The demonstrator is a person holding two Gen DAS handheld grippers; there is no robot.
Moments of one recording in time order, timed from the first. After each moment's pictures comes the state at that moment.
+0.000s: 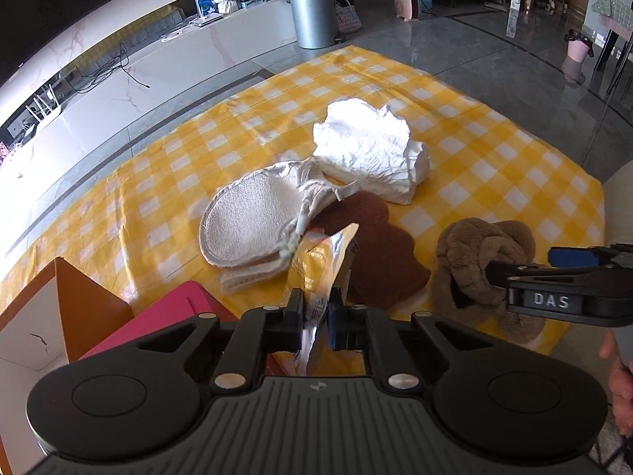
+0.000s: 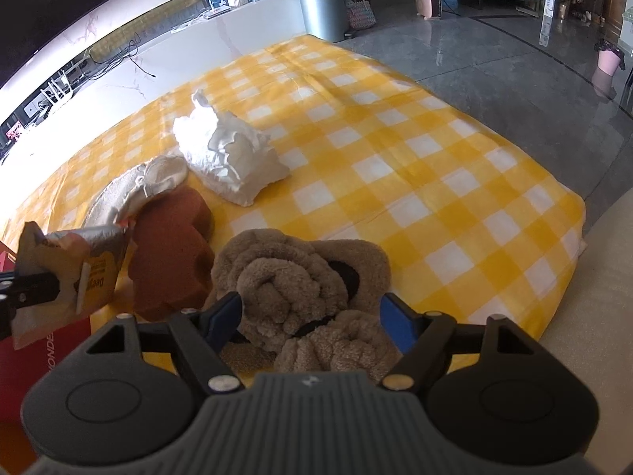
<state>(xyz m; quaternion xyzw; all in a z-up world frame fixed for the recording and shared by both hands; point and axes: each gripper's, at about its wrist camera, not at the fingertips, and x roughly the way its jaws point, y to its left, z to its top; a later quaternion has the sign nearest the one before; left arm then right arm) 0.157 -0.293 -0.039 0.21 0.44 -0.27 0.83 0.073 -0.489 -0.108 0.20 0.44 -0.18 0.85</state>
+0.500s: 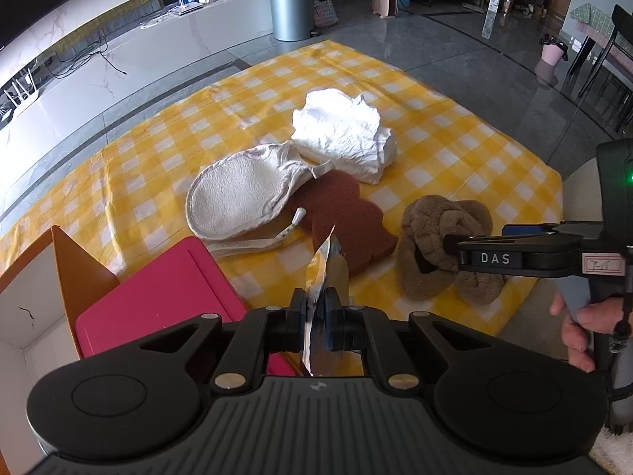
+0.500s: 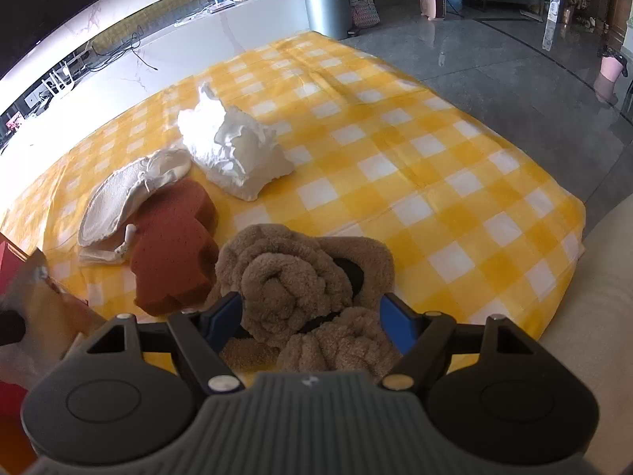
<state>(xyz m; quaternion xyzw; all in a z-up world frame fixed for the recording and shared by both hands) 0.144 -0.274 -0.034 0.19 0.46 -0.30 0.81 0.075 -0.482 -0.108 0.18 0.45 -0.18 0.85</state>
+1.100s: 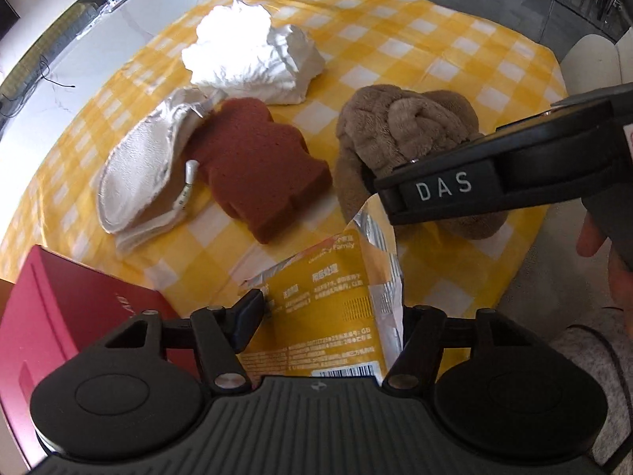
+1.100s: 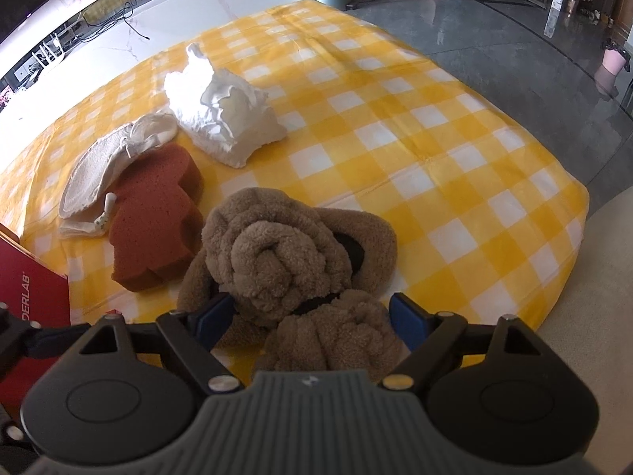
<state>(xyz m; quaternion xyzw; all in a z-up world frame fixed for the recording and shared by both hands) 0.117 -0.343 -0.119 0.32 0.48 -0.32 0.75 0.083 -0.483 -0.124 0.18 0.49 -0.18 0.83</state>
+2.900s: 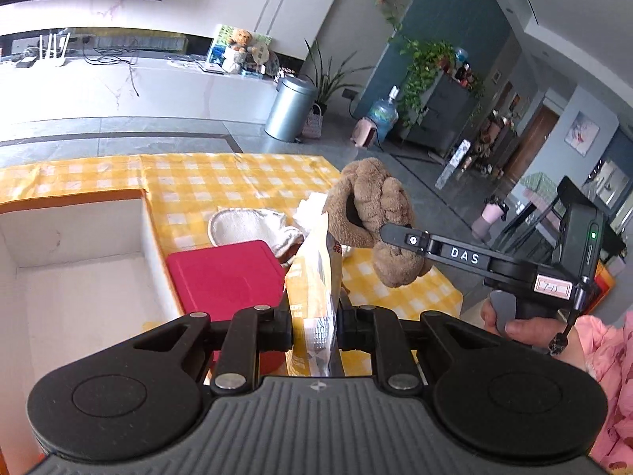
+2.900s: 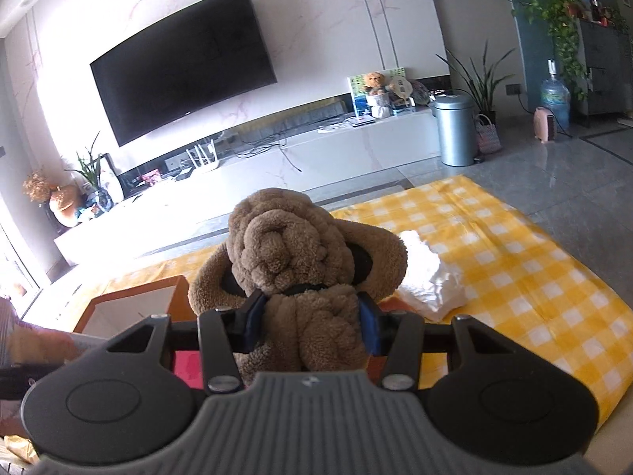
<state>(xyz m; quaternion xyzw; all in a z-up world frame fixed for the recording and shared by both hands) 0.100 -0.089 0.033 -0.07 0.37 -0.36 0.85 0.046 -0.377 0.011 0.16 0.26 -0.01 0.95</state>
